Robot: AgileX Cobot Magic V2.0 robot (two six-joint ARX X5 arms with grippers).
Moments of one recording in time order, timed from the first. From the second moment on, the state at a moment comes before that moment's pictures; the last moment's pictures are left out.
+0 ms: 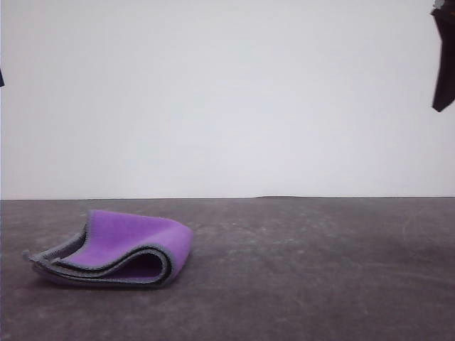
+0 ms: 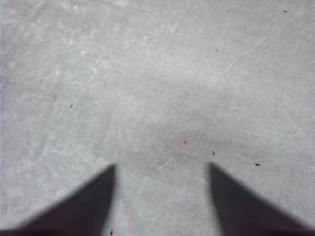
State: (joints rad) left_arx 0.04 1.20 1.18 -1.04 0.34 0.14; right_arx 0.27 0.91 0.81 -0.69 -0.05 0.05
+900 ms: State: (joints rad) left_arx 0.04 1.19 1.18 -1.03 0.34 0.12; right_arx 0.27 0.91 0.81 -0.69 -0.05 0.05
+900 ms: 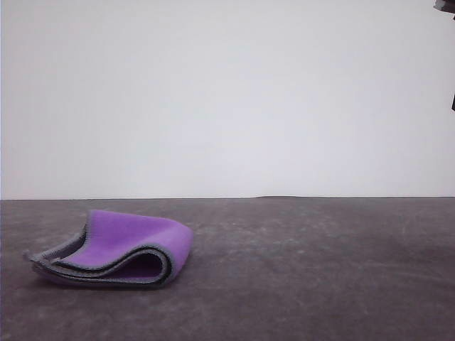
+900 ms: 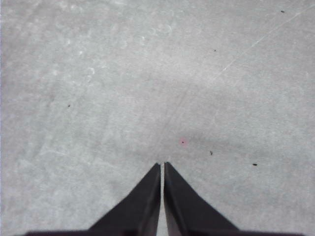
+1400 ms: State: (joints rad) left_arx 0.03 0.64 0.58 -0.33 0.28 -0.01; right_arx 0.27 0.91 0.81 -0.69 -0.05 0.05
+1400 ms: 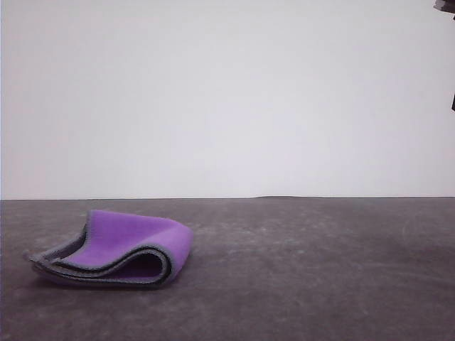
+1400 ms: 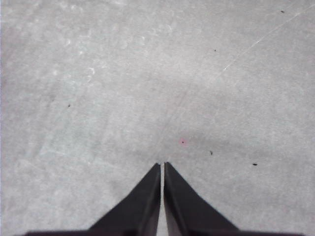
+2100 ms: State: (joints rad) left_arx -0.02 0.01 0.06 -0.24 0.07 -0.09; right_arx 0.27 0.91 0.81 -0.69 -0.05 0.05
